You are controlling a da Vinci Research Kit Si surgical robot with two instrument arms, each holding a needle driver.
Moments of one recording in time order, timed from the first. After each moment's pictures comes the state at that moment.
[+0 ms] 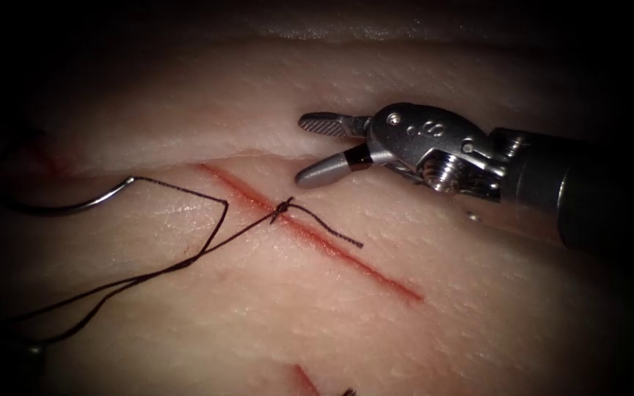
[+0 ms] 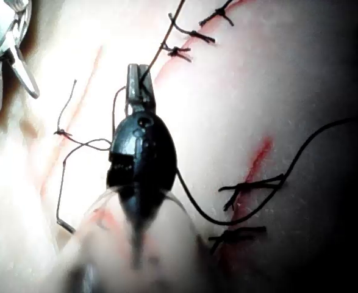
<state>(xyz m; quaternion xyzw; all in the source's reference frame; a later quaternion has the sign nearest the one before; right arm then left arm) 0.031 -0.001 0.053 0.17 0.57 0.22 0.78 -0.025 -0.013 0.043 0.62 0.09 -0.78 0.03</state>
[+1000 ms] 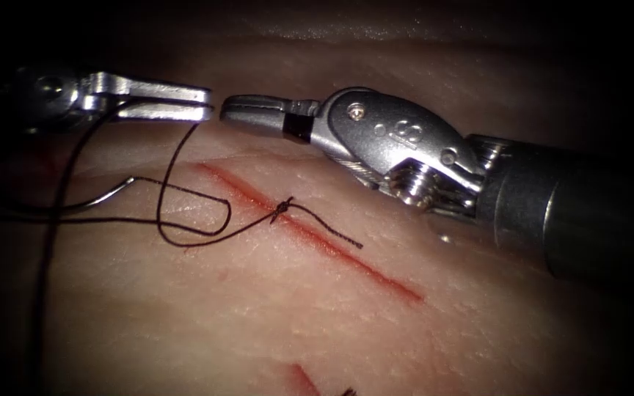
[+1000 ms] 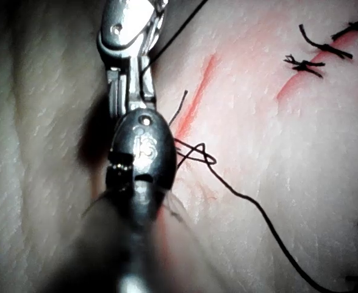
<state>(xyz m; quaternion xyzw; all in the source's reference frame) 0.037 -0.002 0.046 0.07 0.66 0.19 0.72 -0.030 -0.001 0.050 0.65 0.08 -0.75 0.02</state>
